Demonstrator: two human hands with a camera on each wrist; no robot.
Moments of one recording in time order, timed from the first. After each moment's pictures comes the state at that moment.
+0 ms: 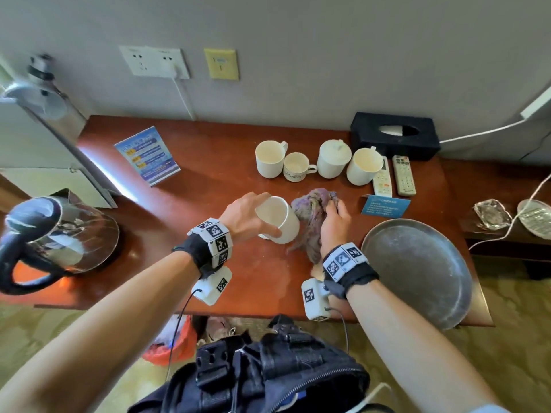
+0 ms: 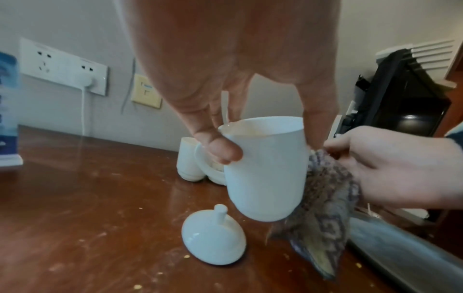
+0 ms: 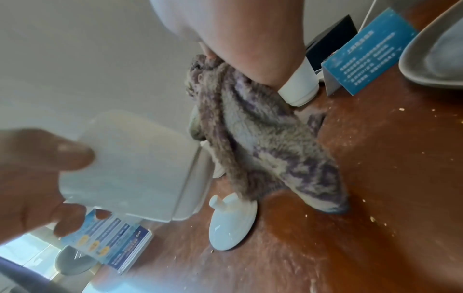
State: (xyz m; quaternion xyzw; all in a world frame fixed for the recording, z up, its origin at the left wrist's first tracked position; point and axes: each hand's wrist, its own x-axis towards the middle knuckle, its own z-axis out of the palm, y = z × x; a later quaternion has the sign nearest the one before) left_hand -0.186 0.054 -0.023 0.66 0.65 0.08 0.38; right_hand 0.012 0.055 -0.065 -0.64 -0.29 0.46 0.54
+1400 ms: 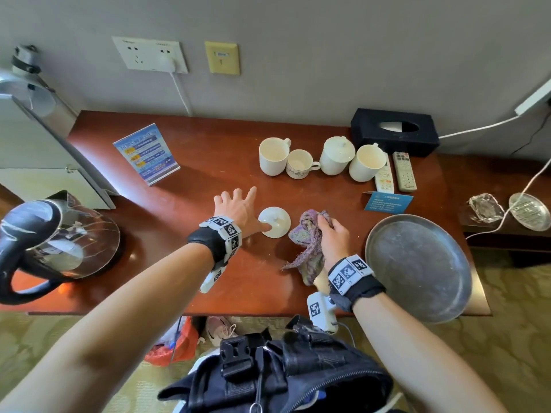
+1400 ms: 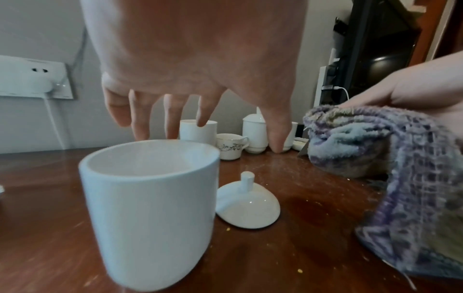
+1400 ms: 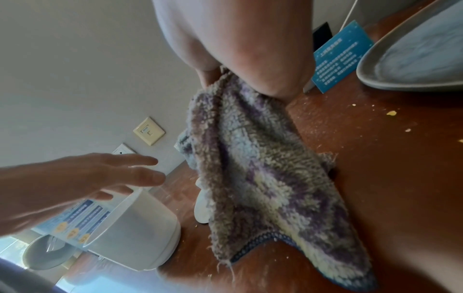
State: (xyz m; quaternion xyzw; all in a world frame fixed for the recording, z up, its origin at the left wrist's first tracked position) left_hand -0.210 0.075 -0.059 0.71 0.68 -0.12 0.14; right_hand -0.003 0.025 -0.085 -0.71 -0.30 0.48 0.43
